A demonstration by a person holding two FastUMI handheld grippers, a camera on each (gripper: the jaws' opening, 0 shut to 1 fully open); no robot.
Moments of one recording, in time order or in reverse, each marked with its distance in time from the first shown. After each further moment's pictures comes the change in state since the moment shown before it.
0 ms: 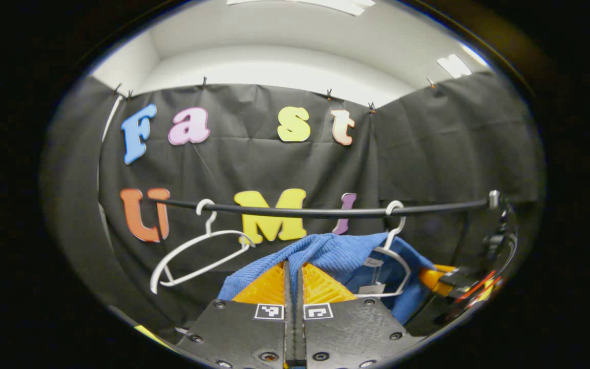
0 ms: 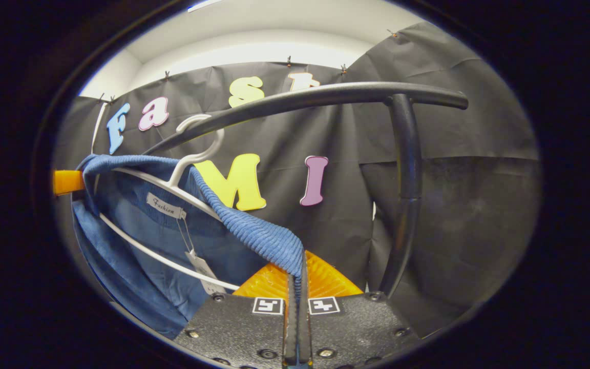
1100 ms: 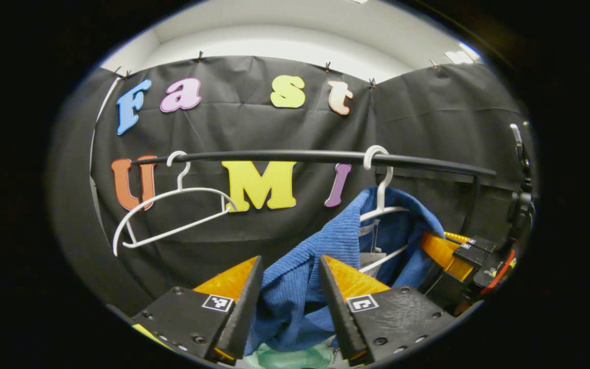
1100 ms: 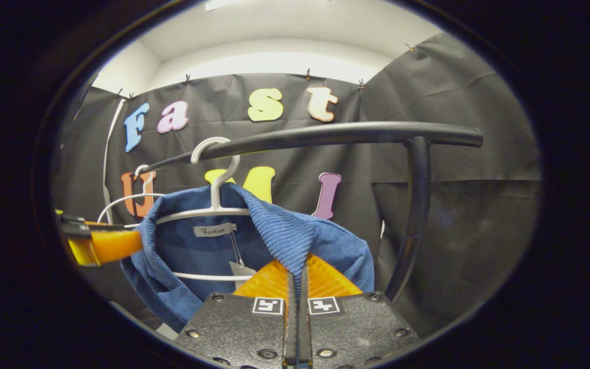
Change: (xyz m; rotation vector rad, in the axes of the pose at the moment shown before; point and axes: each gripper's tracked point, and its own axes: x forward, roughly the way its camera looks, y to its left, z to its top) left arm 0.030 -0.044 -0.083 0.091 0.105 0.075; right arm -0.009 0.010 0.025 -0.081 -0.083 0.059
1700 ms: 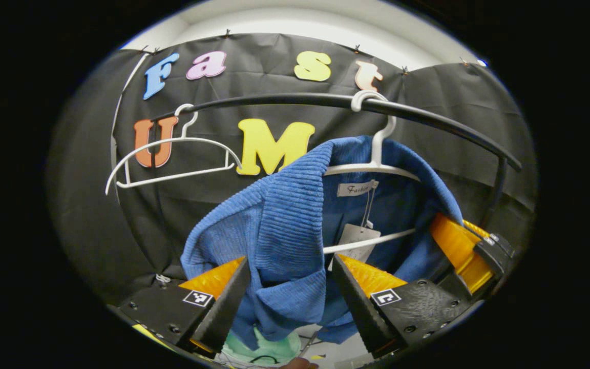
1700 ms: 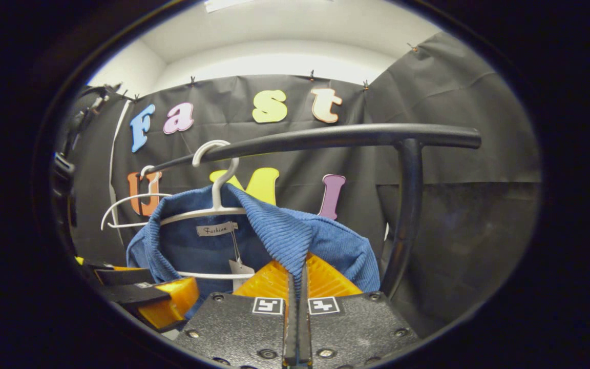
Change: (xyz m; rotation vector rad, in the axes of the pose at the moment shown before) left arm 0.030 -0.032 -0.044 -0.205 0.111 0.203; right arm -0.006 -0.004 0.002 0.004 0.000 0.067
